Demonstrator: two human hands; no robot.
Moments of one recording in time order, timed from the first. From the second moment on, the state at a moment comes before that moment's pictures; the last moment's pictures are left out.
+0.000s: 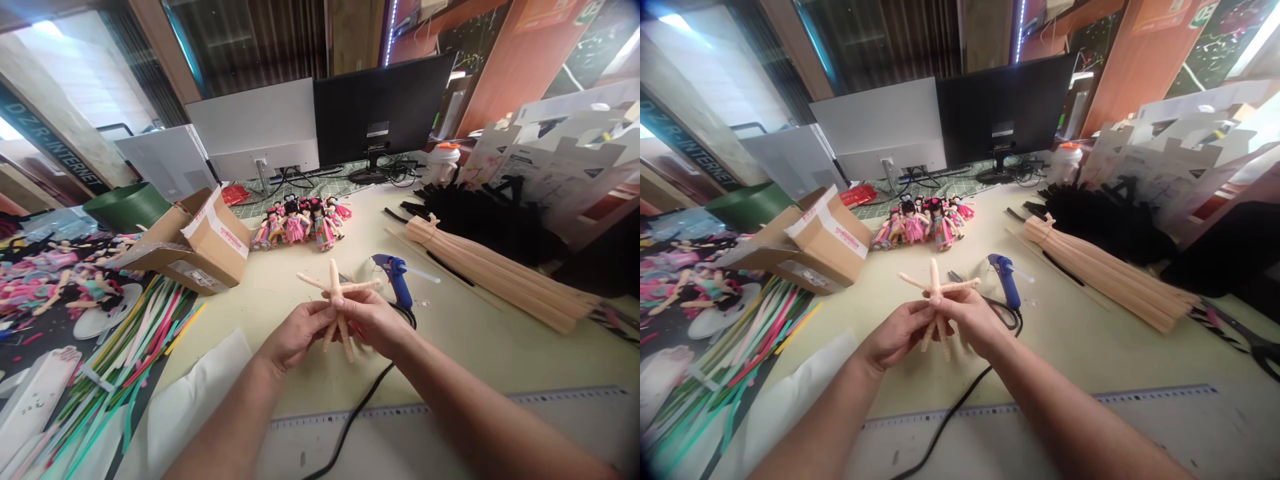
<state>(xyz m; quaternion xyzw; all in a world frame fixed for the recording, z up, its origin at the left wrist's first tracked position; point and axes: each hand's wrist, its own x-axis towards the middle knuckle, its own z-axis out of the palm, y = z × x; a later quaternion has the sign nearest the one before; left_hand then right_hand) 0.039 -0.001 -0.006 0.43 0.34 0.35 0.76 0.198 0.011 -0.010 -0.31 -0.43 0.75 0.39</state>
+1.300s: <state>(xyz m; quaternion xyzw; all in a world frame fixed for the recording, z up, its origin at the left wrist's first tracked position) 0.057 -0.007 -0.015 0.47 0.40 0.39 0.69 0.195 0.015 -0.011 -0.30 -0.42 0.74 0.44</state>
